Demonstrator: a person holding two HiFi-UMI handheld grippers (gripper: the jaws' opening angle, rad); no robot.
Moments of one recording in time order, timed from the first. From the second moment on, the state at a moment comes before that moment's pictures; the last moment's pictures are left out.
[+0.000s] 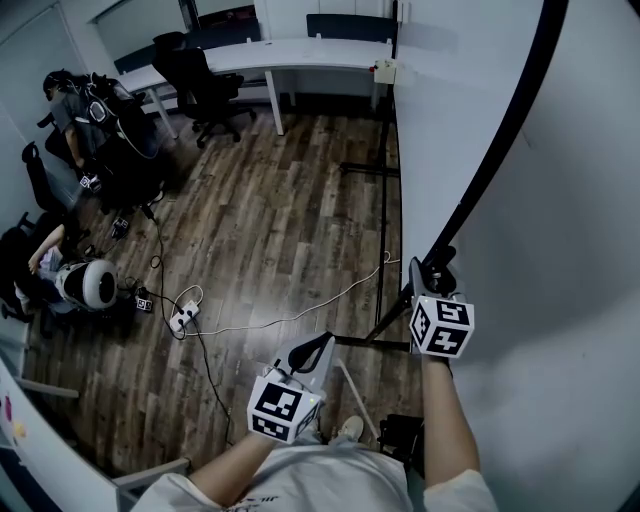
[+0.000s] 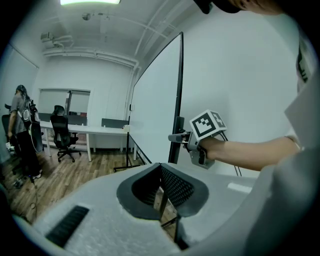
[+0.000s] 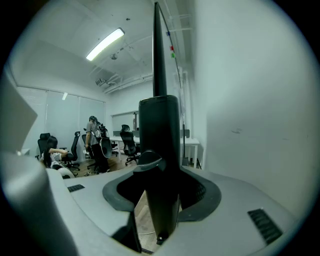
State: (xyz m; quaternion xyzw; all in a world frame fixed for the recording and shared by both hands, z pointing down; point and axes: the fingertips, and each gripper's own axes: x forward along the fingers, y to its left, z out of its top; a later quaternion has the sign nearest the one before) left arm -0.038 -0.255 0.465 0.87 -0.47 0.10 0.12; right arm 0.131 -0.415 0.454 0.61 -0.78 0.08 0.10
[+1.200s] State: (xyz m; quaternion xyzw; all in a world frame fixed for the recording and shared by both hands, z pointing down) left arm 0.004 -0.179 0.453 0.90 -0.41 0.10 0.10; right arm 0.205 -0.242 0.455 0.62 -0.77 0.09 0.13
